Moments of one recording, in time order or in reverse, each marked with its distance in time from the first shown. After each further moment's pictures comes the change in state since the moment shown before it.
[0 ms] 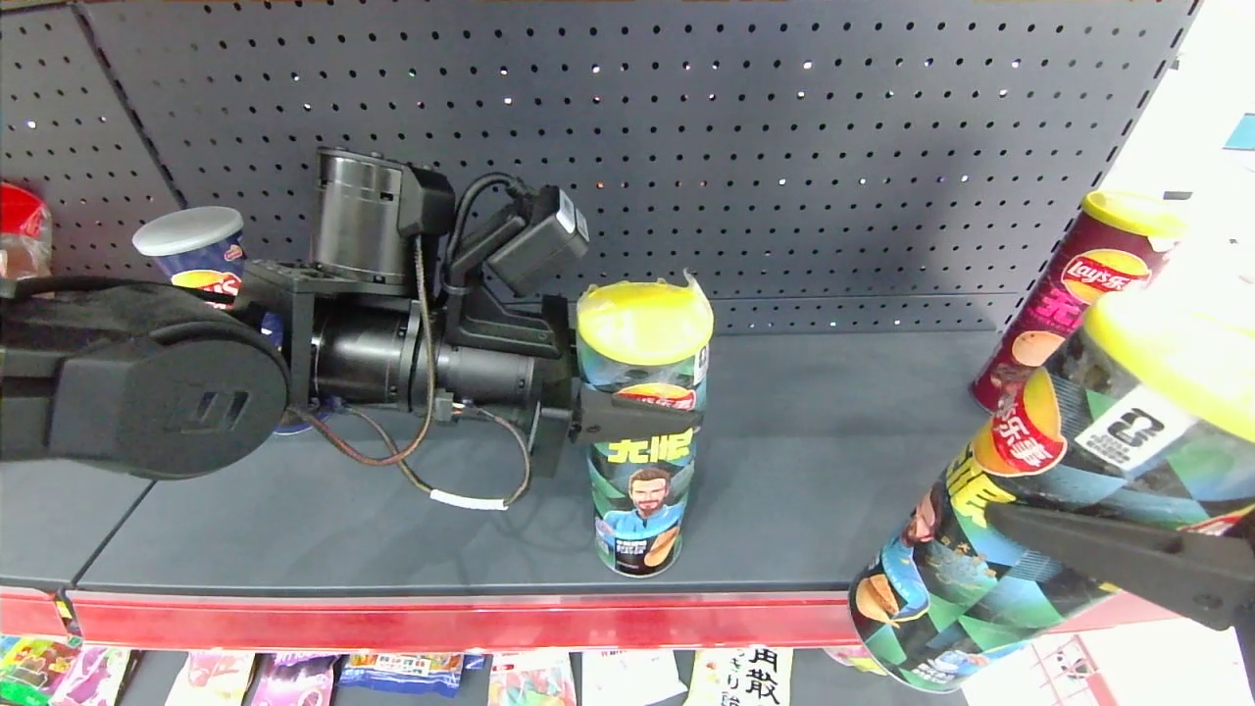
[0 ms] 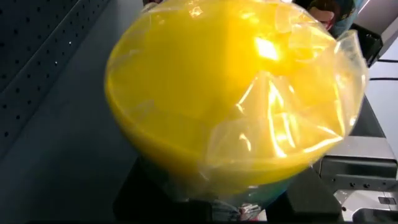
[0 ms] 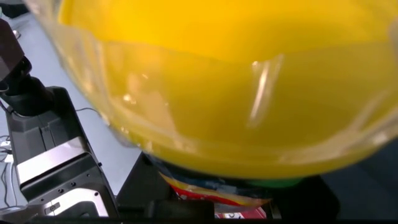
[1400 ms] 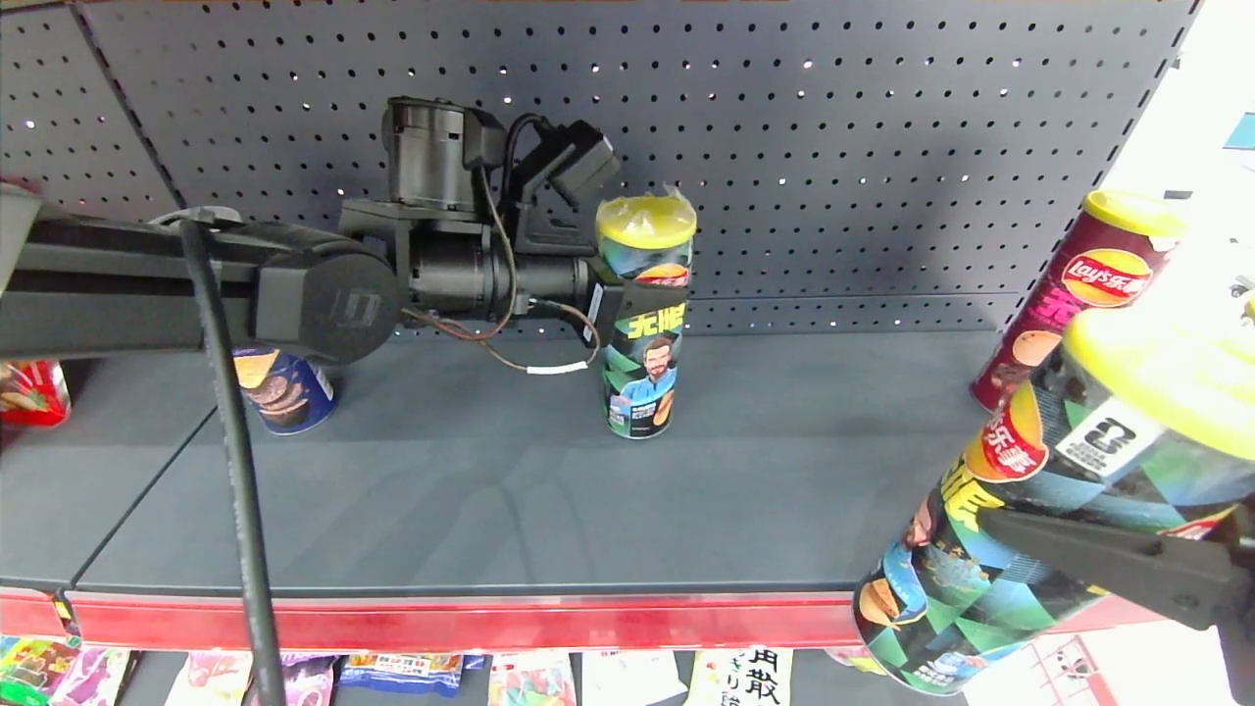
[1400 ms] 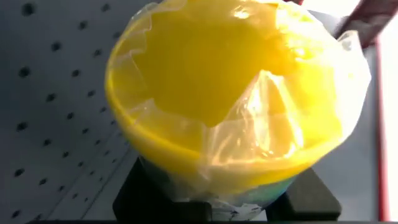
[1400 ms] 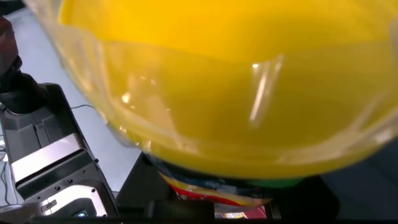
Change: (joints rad) left arm 0.051 0.207 -0.341 0.007 0.256 -0.082; right arm -0.029 0.007 0.020 -0.001 0.005 0.001
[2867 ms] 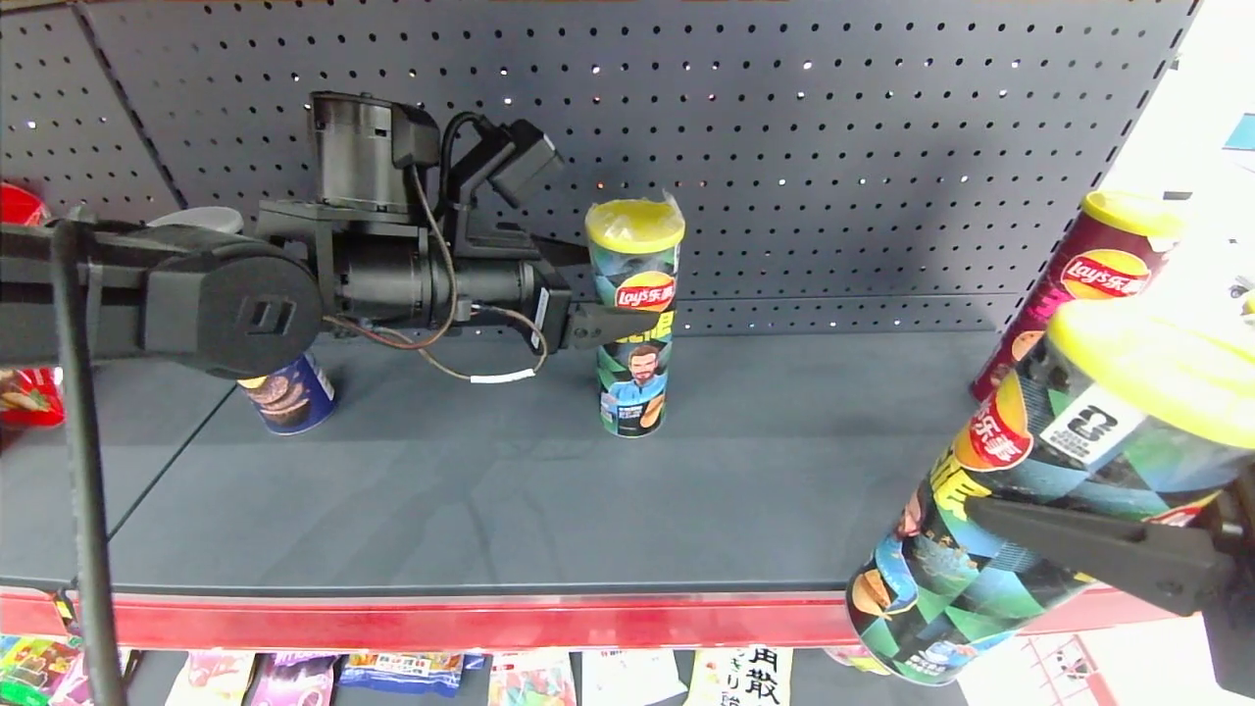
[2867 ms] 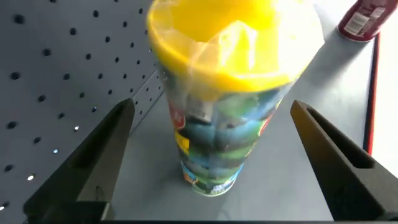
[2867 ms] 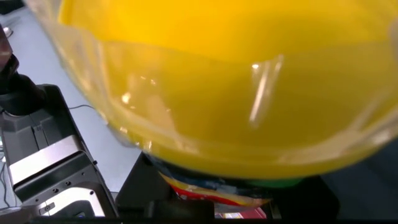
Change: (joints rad) left arm 0.054 -0.096 0.126 -0.002 0.023 0.001; right arm 0.000 0.020 -0.014 -0.003 -0.001 -0.001
